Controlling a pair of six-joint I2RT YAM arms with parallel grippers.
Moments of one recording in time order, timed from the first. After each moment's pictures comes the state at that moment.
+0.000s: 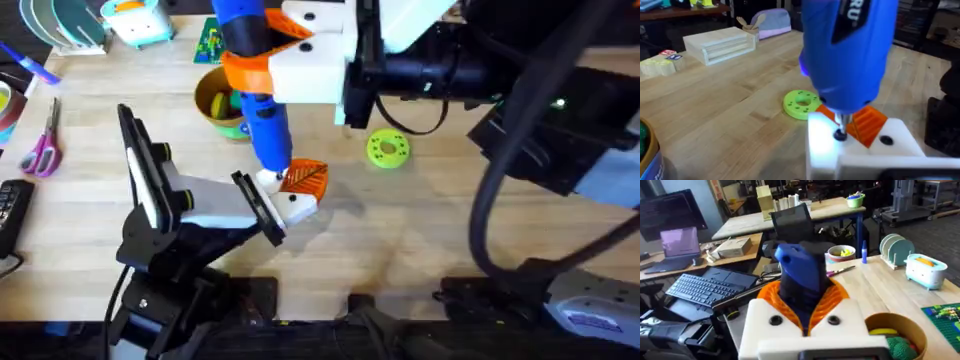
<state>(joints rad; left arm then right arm) -0.31 0.01 0.01 -0.06 0.68 -0.08 0.74 1.26 0.91 0.46 -0.71 0.18</state>
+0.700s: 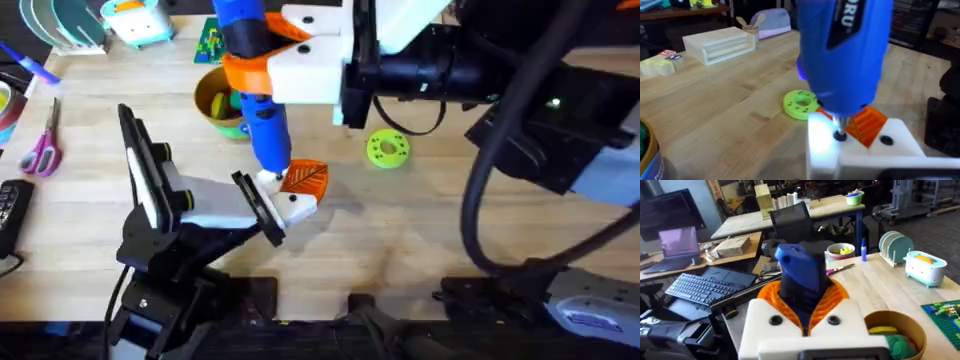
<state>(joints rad) -0.31 0.01 0.01 -0.06 0.68 -0.08 0.74 1.27 0.91 0.45 -0.70 0.18</state>
